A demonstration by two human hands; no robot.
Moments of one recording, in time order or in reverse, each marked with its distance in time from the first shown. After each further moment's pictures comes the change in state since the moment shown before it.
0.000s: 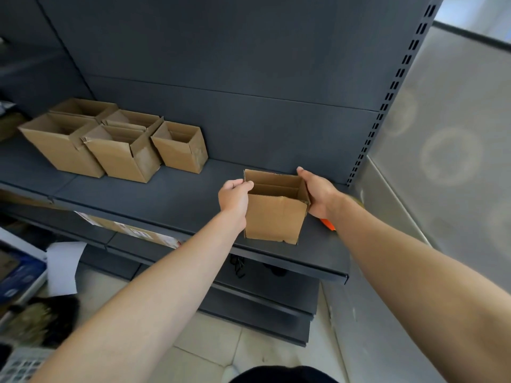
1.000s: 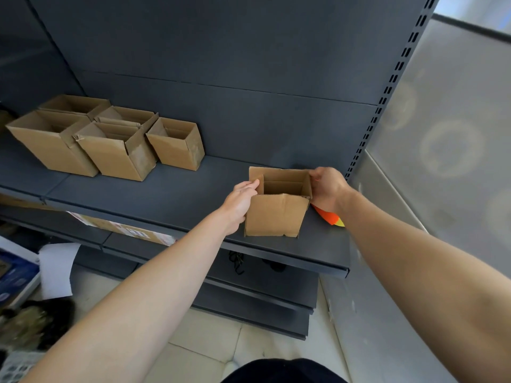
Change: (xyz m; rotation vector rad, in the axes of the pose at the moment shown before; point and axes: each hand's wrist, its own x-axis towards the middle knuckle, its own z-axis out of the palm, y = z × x) left_hand 0.006 -0.006 -0.018 0.263 -0.418 -0.040; right_hand -0.004 -0.001 -0.010 0.126 0.057 -0.061
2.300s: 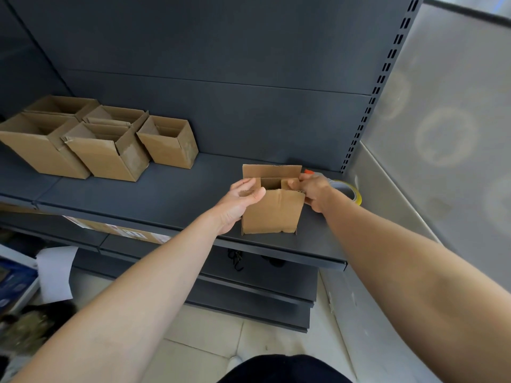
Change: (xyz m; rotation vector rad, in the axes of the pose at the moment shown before) left_hand 0.016 -0.018 -0.007 0.044 -0.165 0.130; right_hand 0.029 0.024 0.000 -0.408 0.088 -0.036
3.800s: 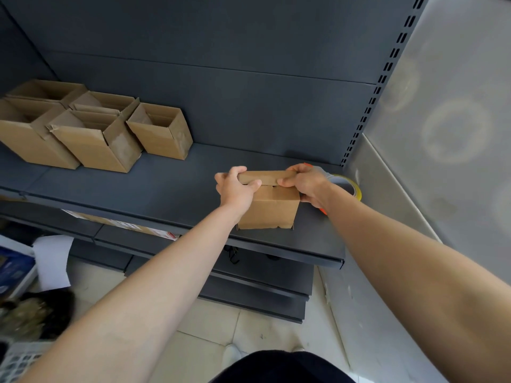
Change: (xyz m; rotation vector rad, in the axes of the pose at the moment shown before) left_hand 0.025 0.008 0.028 0.304 0.495 0.036; right_hand 0.001 -0.005 -0.003 -0.054 -0.104 -0.014
